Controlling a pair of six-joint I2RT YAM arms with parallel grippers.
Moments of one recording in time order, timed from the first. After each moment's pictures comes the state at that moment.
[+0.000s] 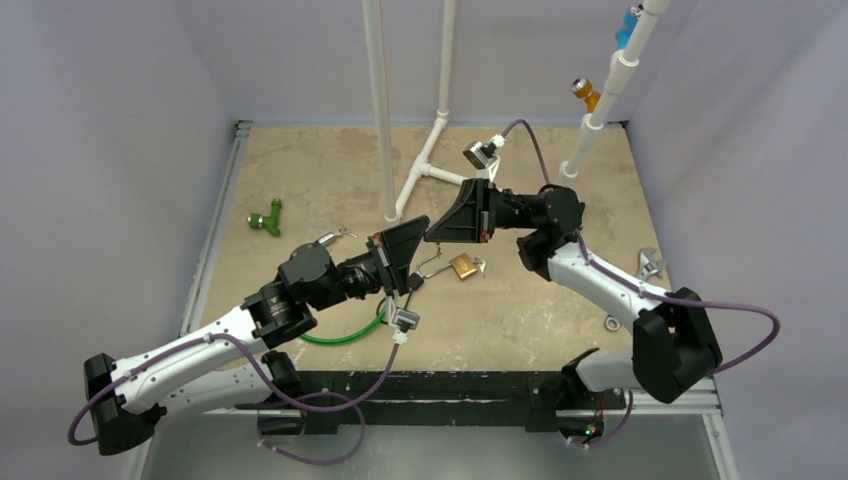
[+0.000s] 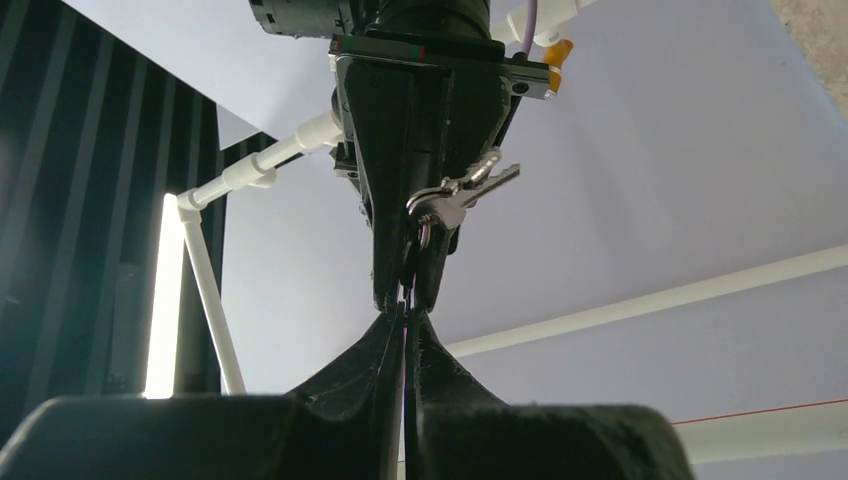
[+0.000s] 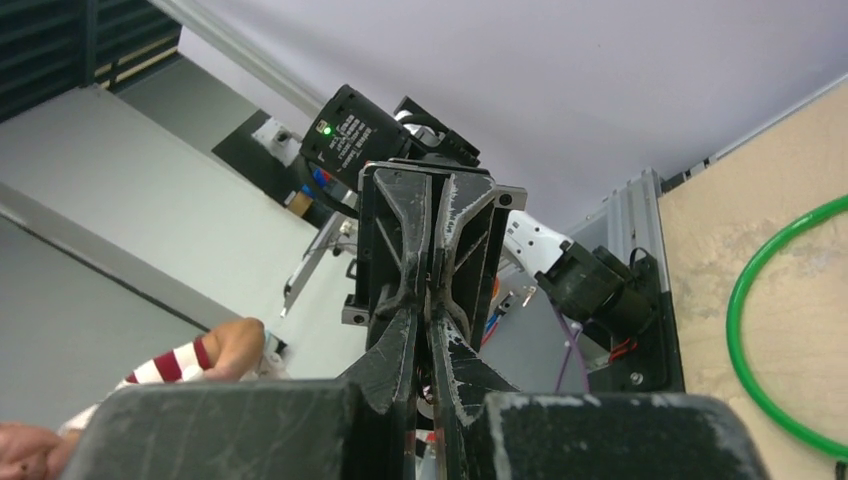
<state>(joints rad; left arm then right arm) -1.00 0.84 0.76 0.15 0.14 2.10 0.54 1.37 0.86 1.14 -1.08 1.52</state>
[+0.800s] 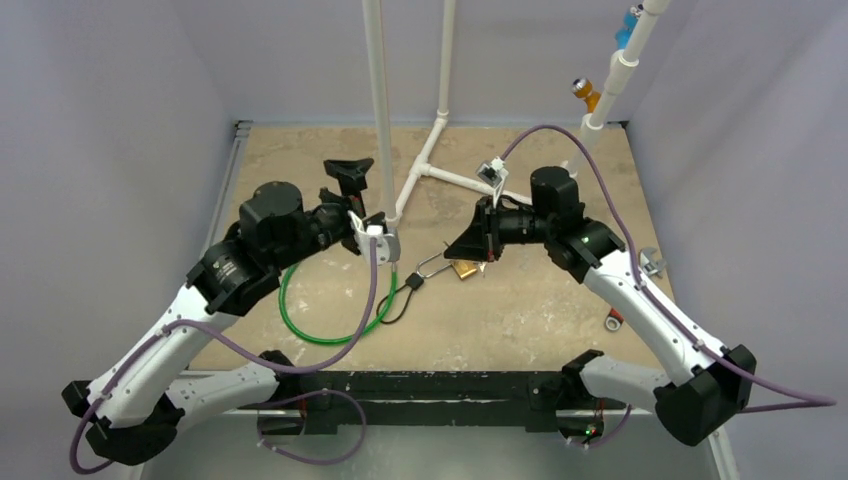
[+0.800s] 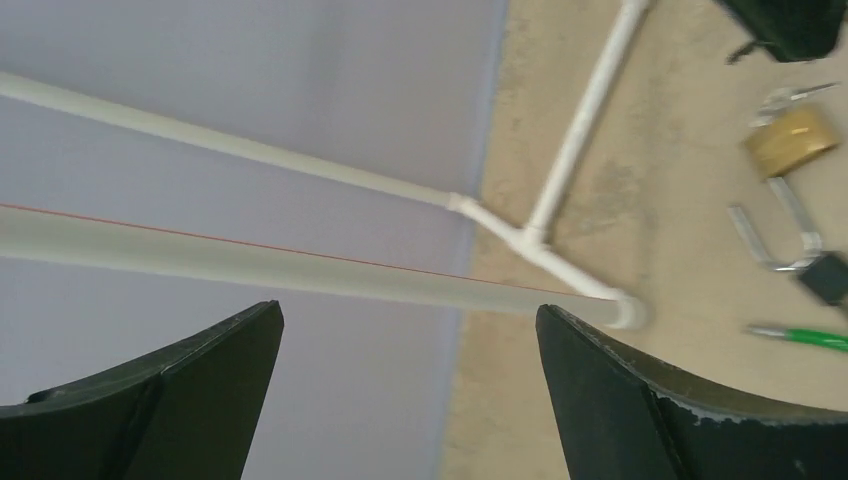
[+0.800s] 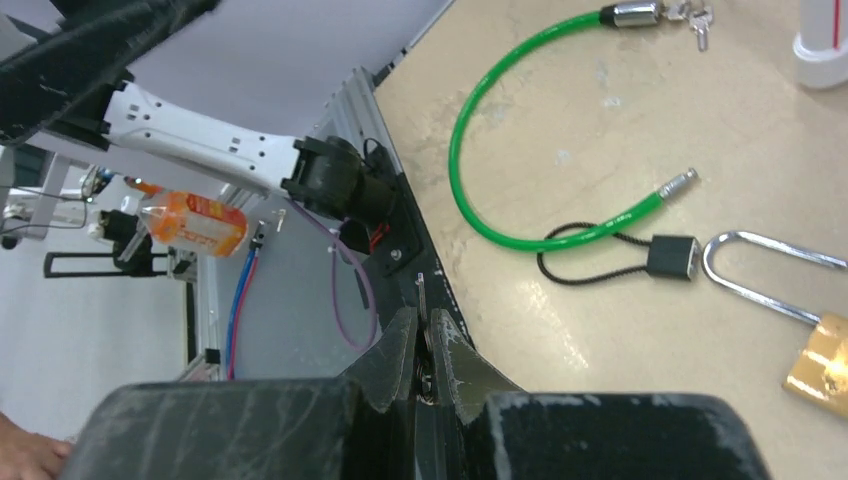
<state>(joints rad) -0.82 0.95 1.26 -0.47 0.08 1.21 0.52 1.15 1.07 -0.33 -0.85 0.42</state>
